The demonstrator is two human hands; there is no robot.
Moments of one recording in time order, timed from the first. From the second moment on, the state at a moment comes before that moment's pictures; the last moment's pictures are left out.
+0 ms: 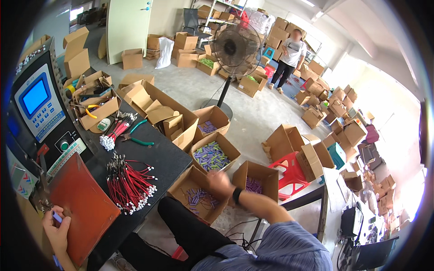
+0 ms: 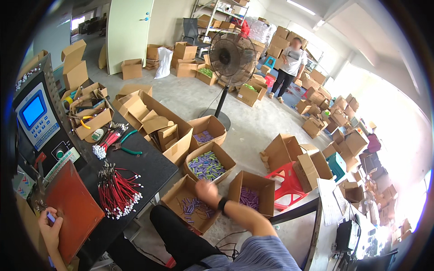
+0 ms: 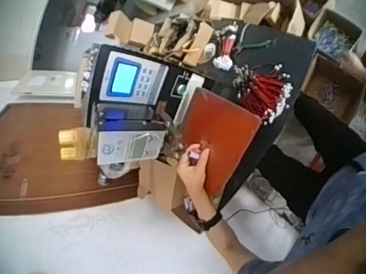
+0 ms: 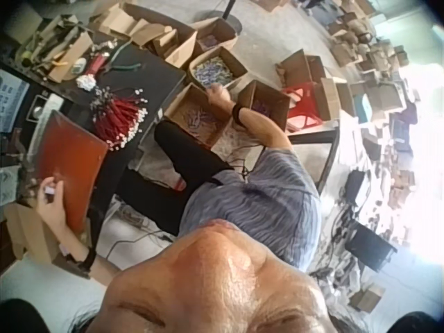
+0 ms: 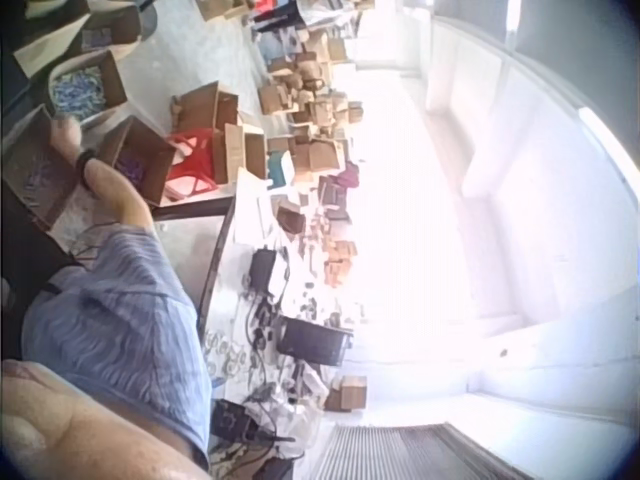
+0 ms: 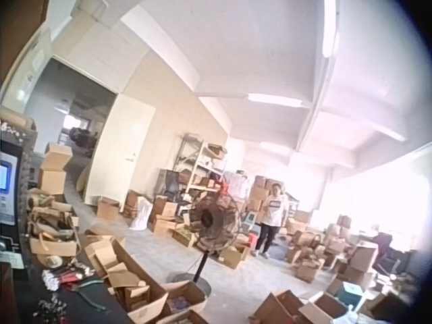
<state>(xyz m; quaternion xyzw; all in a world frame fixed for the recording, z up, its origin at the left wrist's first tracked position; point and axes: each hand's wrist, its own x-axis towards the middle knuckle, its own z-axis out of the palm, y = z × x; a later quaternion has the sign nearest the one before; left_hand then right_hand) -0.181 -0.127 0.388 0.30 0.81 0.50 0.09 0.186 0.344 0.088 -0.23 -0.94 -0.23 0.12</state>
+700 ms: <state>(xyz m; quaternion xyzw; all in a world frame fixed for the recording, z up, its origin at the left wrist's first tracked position) -0.183 -0.127 0.383 0.31 0.80 0.51 0.08 0.202 0.531 0.323 -0.52 -0.79 0.32 0.07</state>
